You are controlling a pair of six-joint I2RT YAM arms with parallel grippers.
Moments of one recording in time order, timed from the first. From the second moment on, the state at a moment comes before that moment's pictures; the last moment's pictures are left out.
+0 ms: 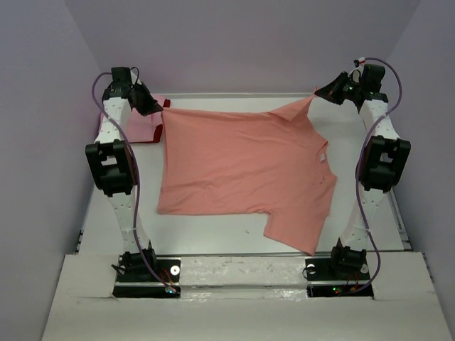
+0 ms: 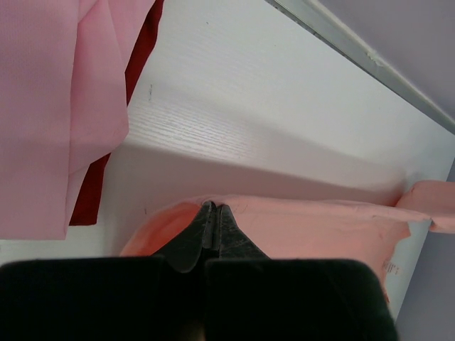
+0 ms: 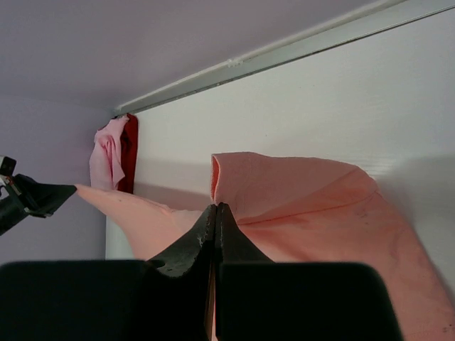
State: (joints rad) left arm 0.12 2.17 2.04 -0.68 0.39 -0.53; right arm -0.21 2.22 2.03 -0.31 -0.75 0.60
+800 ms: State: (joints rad) left arm 0.13 2.17 1.92 -0.67 0.36 -0.52; right arm -0.20 1.95 1.70 -0.30 -0.76 0.61
